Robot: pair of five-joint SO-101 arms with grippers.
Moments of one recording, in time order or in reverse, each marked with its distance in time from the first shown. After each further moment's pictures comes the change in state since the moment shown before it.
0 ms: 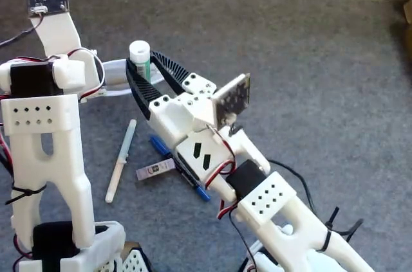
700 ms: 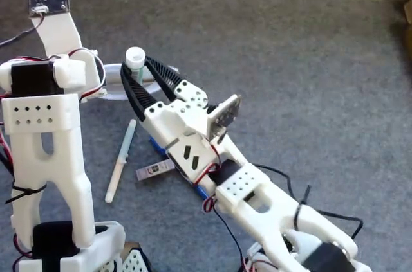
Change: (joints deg) left arm 0.0 0.0 0.1 0.0 0.0; right arm -0.1 19.2 7.7 -34.3 -0.3
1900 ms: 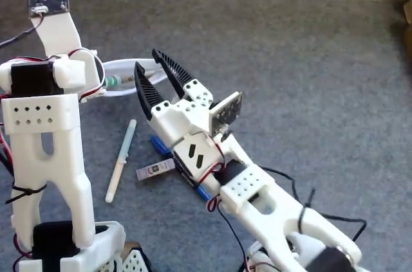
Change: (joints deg) left arm -0.1 0.0 0.0 0.0 0.0; right arm 1.7 -5.0 1.8 7.1 0.0
